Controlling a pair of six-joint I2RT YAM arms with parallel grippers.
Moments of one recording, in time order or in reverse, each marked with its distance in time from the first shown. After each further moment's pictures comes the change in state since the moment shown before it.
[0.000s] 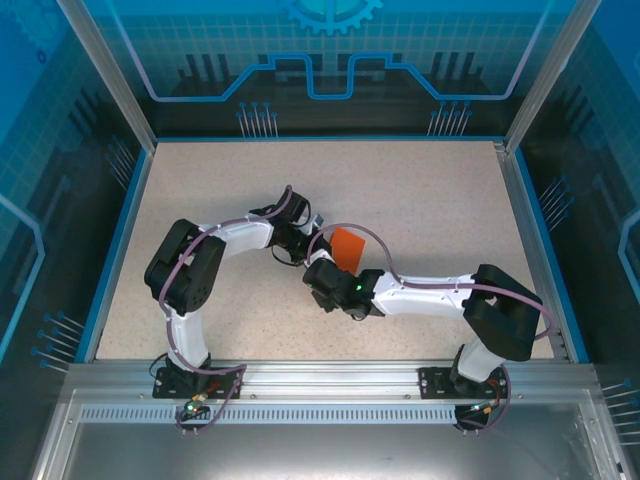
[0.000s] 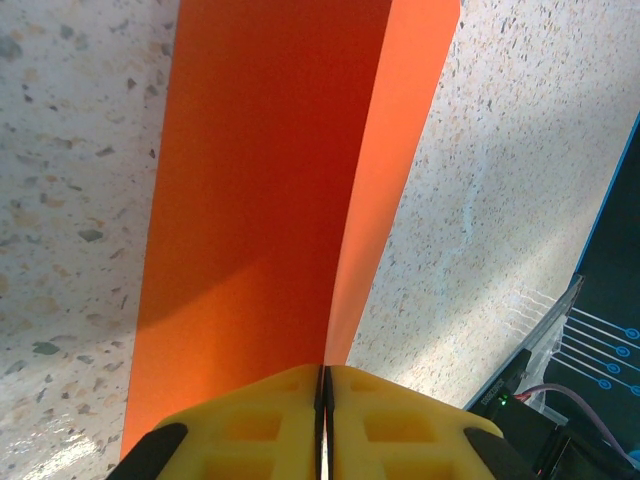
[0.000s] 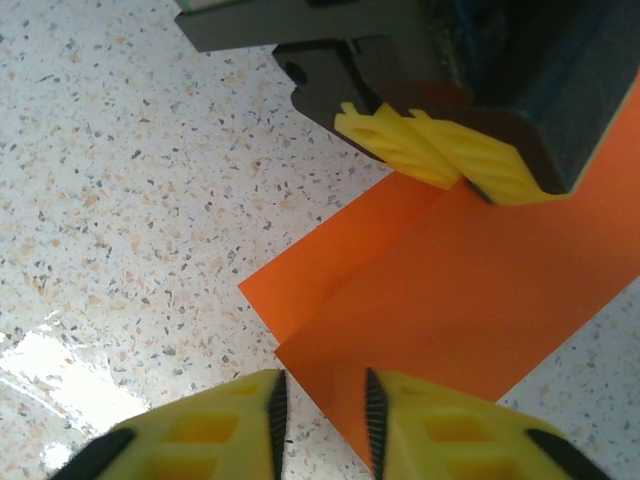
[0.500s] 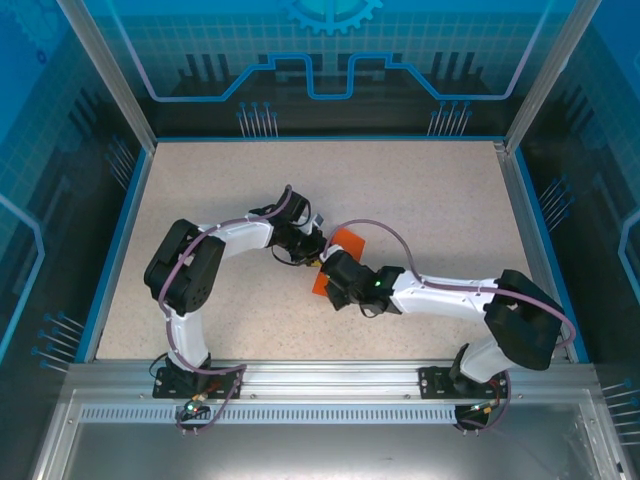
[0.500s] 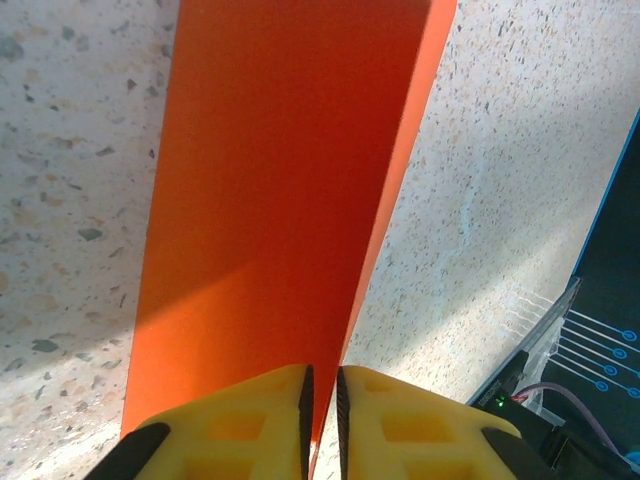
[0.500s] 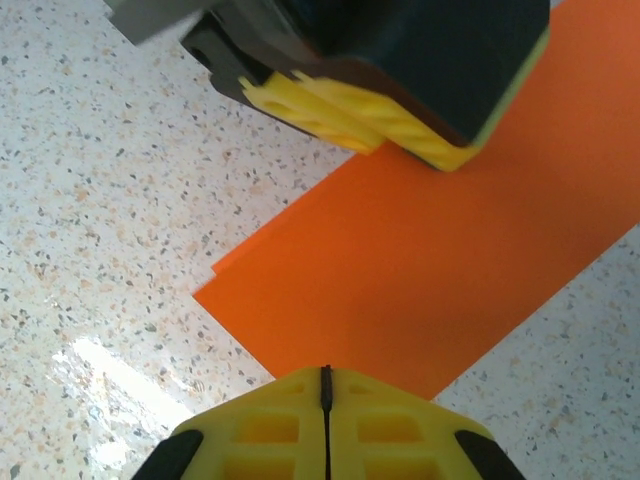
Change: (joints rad) left arm 0.000 -0.004 0.000 0.000 -0.002 -0.008; right arm -0.089 -0.113 -0.099 0.040 -0.124 0.001
